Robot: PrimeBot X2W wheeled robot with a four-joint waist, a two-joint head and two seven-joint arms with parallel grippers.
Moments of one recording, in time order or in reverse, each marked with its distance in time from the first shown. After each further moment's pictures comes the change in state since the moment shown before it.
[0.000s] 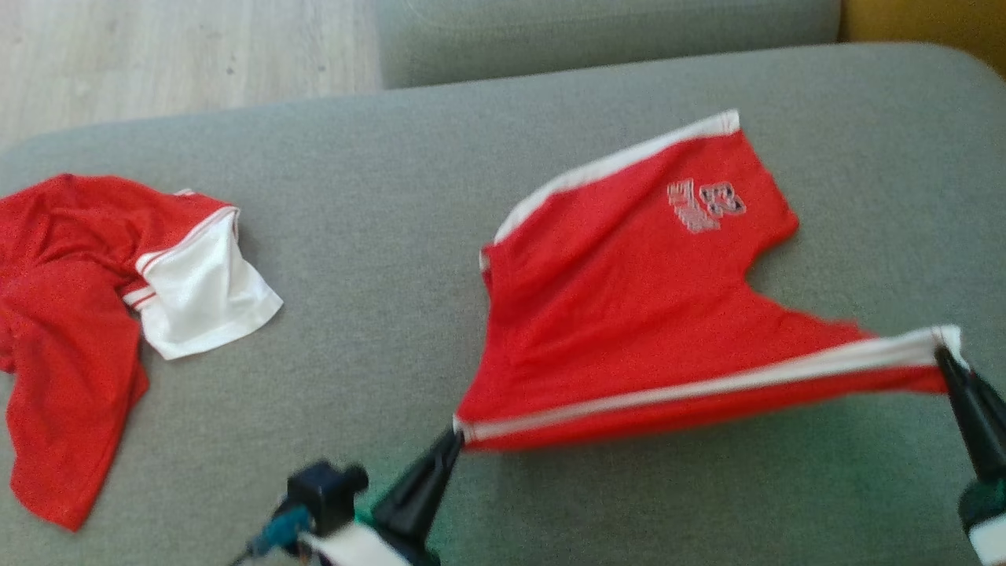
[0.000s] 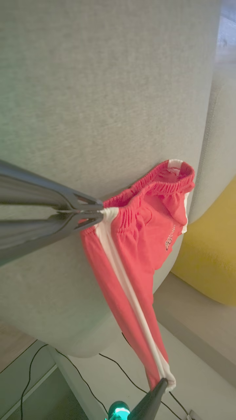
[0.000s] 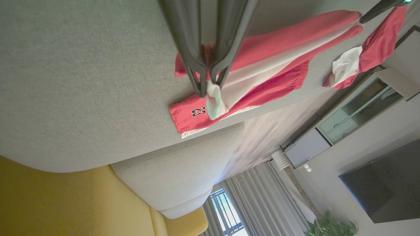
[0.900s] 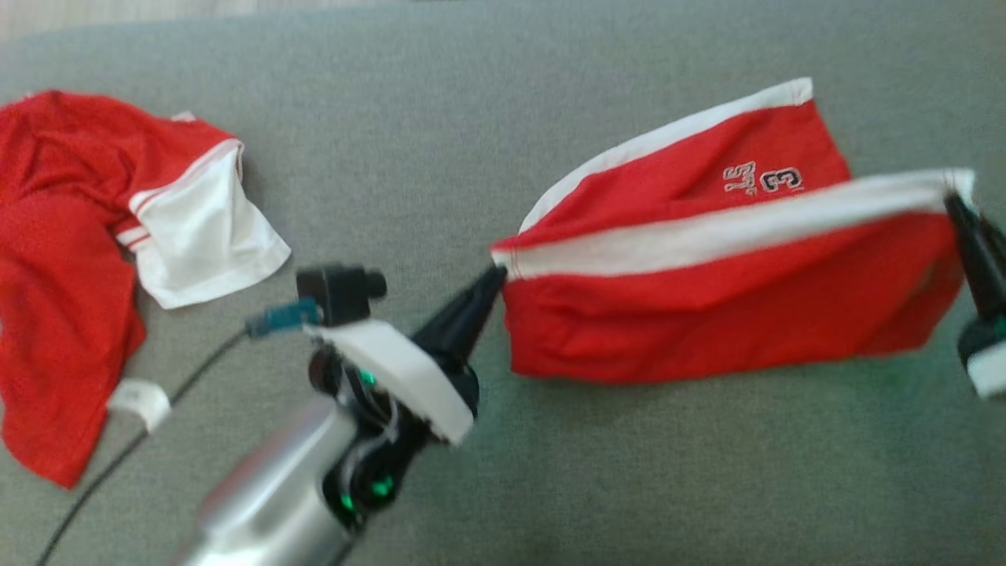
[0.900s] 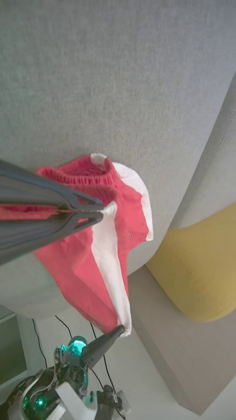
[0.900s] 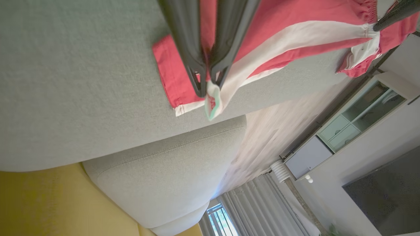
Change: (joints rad) left arm -0.217 -0.050 0.097 -0.224 -0.324 0.074 0.395; right arm -0.298 0.106 -0.091 0.071 -0.024 0.000 0.250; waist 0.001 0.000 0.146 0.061
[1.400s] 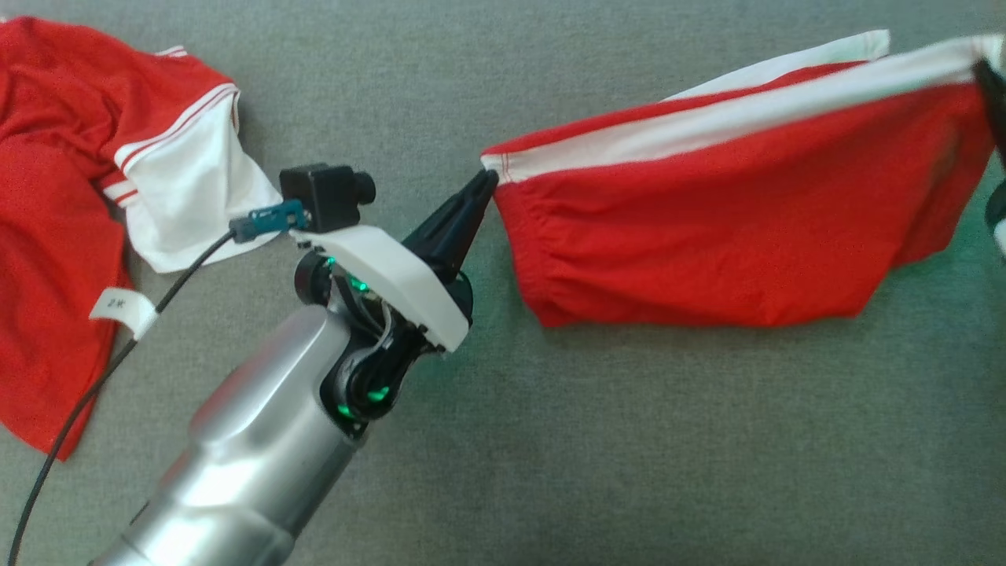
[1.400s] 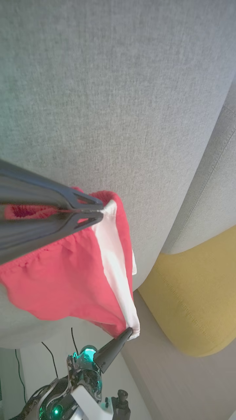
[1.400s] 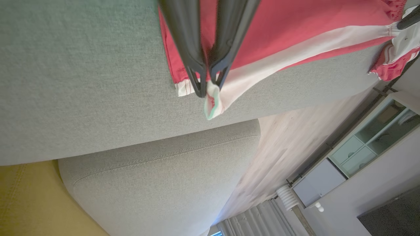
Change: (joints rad) left arm -0.195 -0.048 0.033 0.142 0.000 -0.028 0.022; right arm -0.397 -0.074 0.190 0.243 0.061 0.000 0.055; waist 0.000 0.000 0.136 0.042
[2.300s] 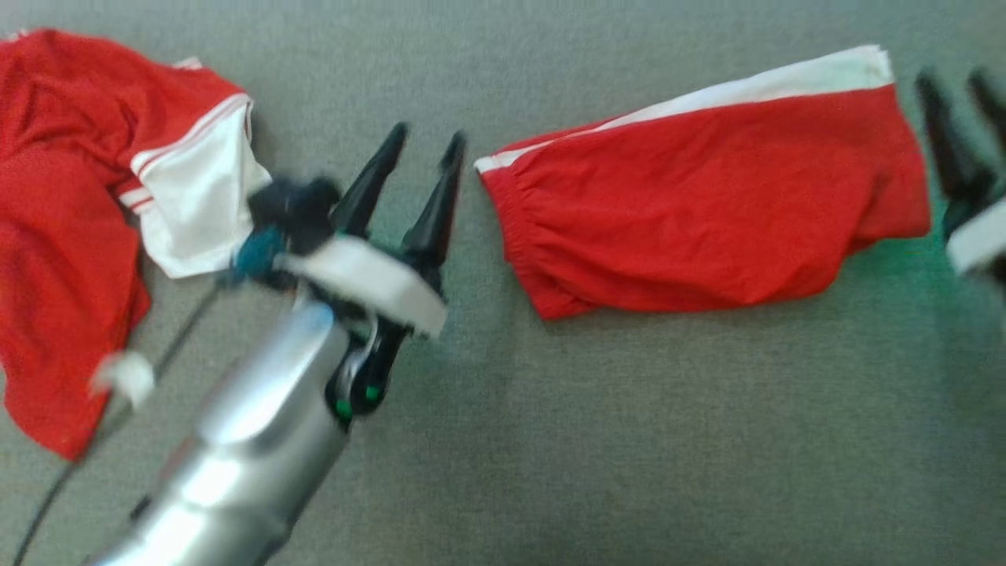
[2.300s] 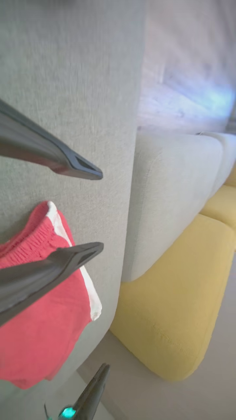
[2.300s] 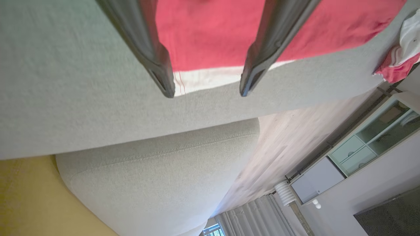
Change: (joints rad) left arm -0.054 -0.011 -0.010 0.150 0.220 0.036 -0.293; right arm -0.130 -0.005 0.250 0.159 0.063 0.000 -0.175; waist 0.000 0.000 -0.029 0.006
